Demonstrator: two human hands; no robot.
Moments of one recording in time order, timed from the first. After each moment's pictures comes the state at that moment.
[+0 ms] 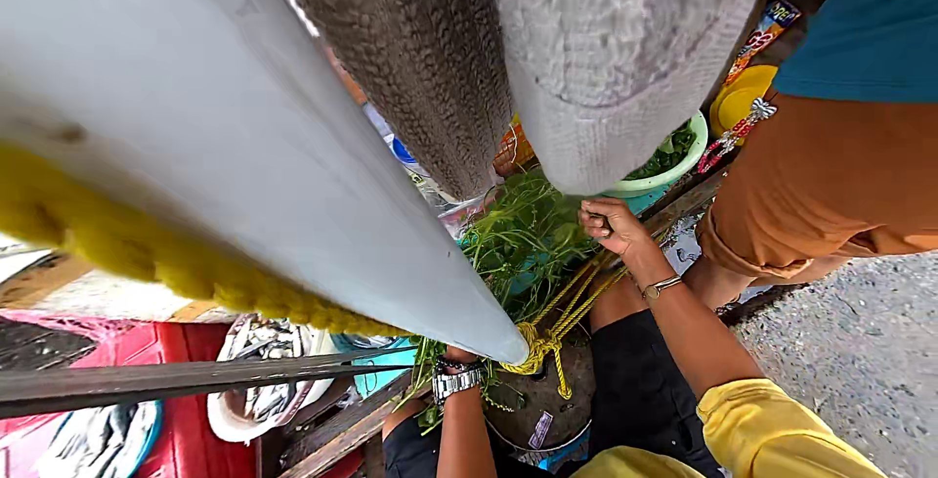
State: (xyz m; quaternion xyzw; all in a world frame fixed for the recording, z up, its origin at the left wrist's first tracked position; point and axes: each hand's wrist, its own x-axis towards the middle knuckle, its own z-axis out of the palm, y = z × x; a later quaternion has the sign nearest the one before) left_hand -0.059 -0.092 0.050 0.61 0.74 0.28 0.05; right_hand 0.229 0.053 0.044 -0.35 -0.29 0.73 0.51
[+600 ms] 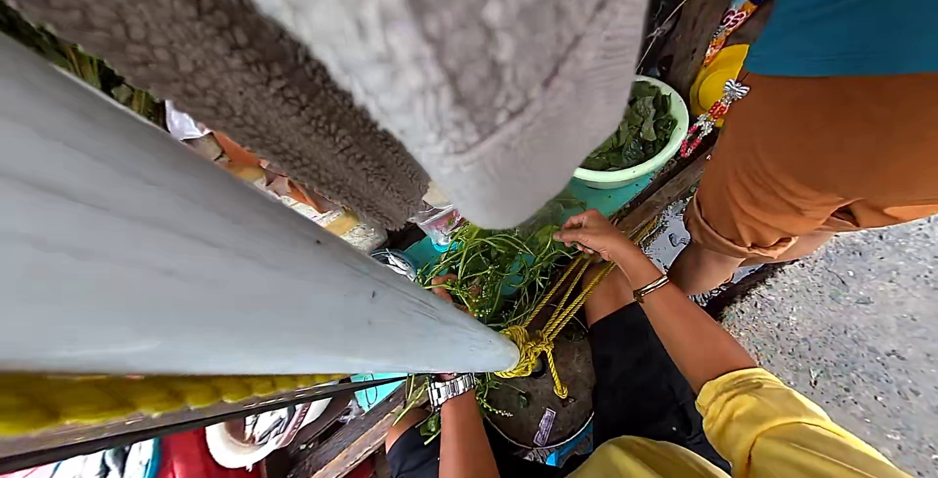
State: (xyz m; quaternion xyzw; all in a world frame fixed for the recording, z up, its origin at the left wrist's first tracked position) left_hand -0.059 -0.081 0.058 0.61 0.73 0.31 0.03; right_hand 0.219 0.035 0.043 -0.58 -0.53 0.56 0.27
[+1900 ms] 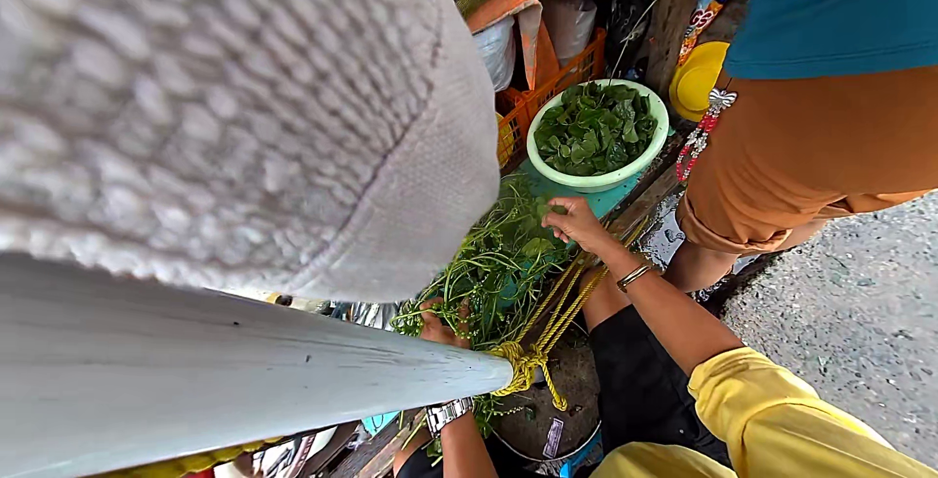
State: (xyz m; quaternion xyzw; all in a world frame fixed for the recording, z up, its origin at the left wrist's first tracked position) left_hand -0.066 -0.084 0.050 0.61 0.71 0.35 0.01; right_hand 0.213 0.064 0.033 -0.47 -0.50 0.55 0.47
